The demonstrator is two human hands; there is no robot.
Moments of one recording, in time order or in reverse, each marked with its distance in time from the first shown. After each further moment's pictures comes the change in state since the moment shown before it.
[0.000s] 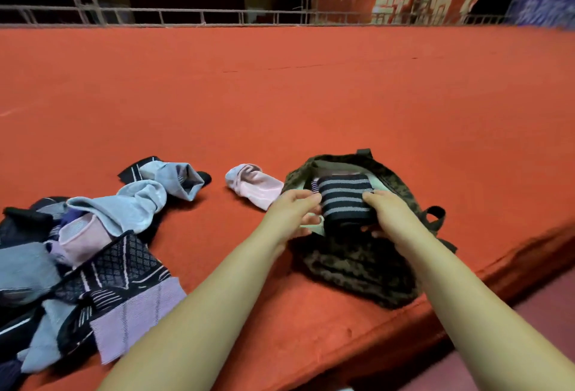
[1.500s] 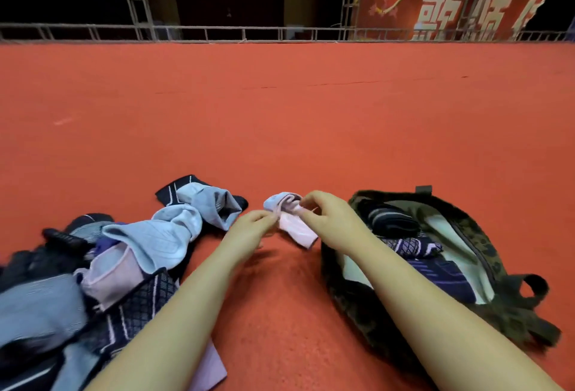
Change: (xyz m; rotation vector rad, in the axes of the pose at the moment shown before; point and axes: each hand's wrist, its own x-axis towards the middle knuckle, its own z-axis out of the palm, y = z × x) left_hand 0.044 -0.008 -0.138 0.269 0.295 0.051; right_hand 0.079 -0.060 0.135 -0.459 -0.200 -0.577
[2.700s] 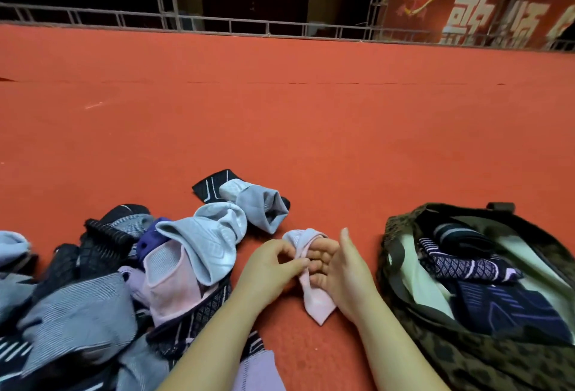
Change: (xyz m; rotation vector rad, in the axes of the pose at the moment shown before) left_hand -0.021 -0.057 -0.047 0.162 0.114 0.119; right_hand -0.006 -0.024 0.118 1.258 -0.065 0.511
